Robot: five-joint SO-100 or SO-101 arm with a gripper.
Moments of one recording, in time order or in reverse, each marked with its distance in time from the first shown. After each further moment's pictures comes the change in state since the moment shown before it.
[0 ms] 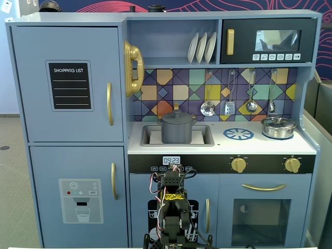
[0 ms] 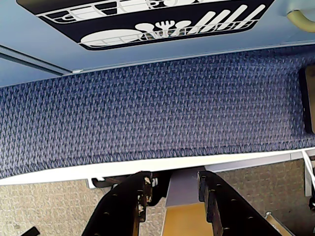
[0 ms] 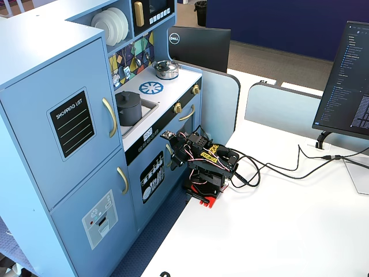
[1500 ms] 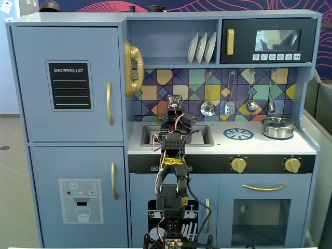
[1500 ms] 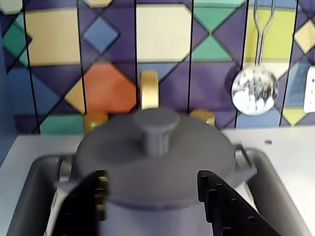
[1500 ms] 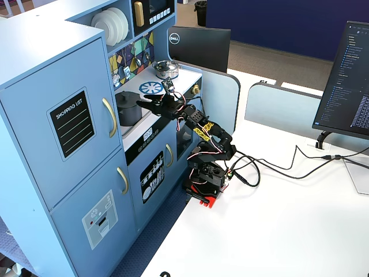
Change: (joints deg) arm 5.0 -32.6 -48.3 -57.0 -7.0
